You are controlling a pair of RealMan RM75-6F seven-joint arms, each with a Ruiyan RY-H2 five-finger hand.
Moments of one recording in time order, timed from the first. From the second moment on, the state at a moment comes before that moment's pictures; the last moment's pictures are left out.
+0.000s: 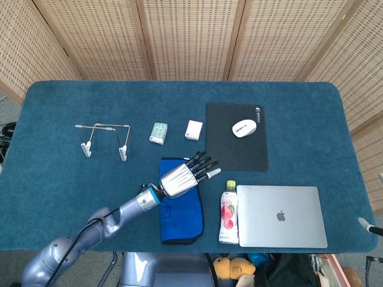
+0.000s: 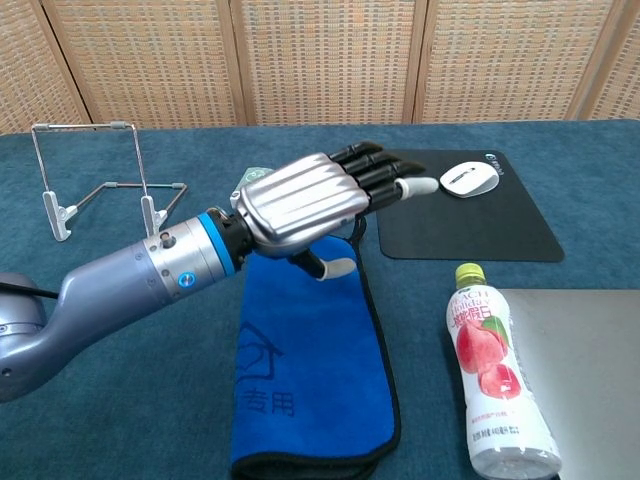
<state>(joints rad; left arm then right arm) -0.99 -2.08 0.02 -0.54 1.73 1.27 -0.04 -0.01 -0.95 0.11 -1.67 -1.36 1.48 0.10</state>
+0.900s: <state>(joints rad) -0.97 -1.76 -0.27 -1.32 0.68 0.94 0.87 -0.01 -0.95 0.11 -1.68 -1.36 1.47 0.10</state>
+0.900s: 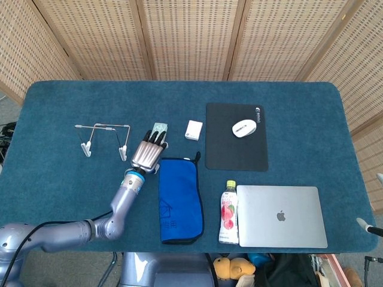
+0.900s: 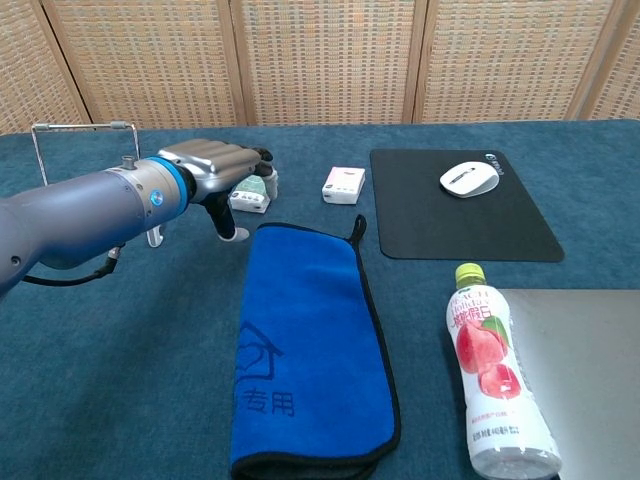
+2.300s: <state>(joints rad) -1.12 -1.88 -0.27 -1.15 0.39 0.94 0.94 0.01 -0.95 0.11 -1.67 -1.34 1.45 0.10</state>
